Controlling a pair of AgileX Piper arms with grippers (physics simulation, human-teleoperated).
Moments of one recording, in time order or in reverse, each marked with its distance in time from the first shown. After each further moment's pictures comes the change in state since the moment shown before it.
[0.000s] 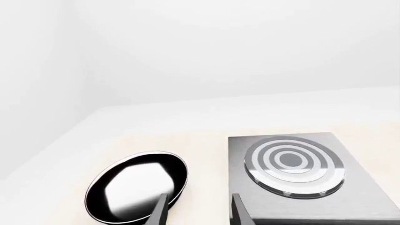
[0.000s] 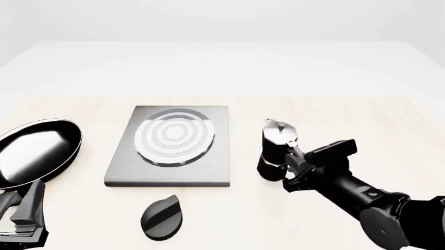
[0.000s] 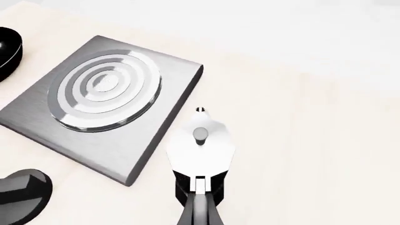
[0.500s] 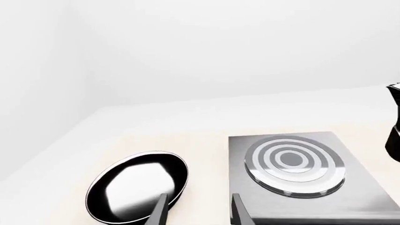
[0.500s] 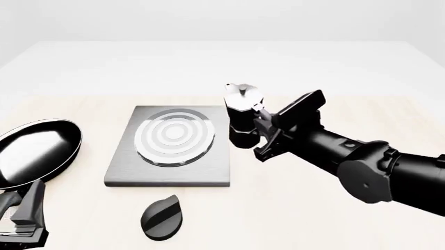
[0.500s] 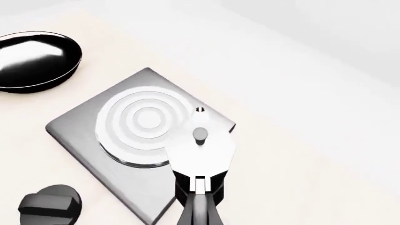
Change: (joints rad) left arm 0.000 0.000 0.000 0.001 0.006; right arm 0.149 -0.045 -0.341 0.311 -0.188
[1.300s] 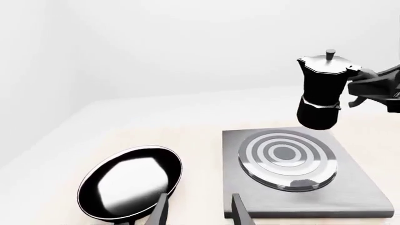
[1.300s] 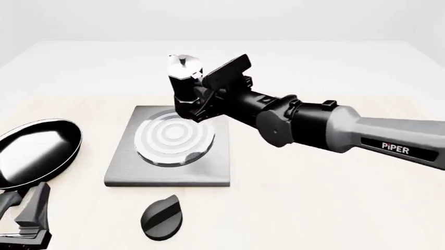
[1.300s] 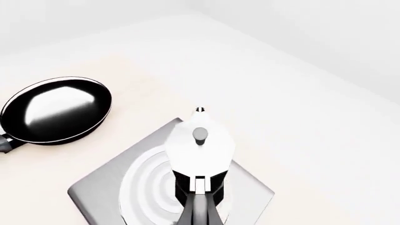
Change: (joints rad) left arm -0.024 0.000 0.000 0.032 -0.015; right arm 0.124 0.397 -0.522 0.053 0.040
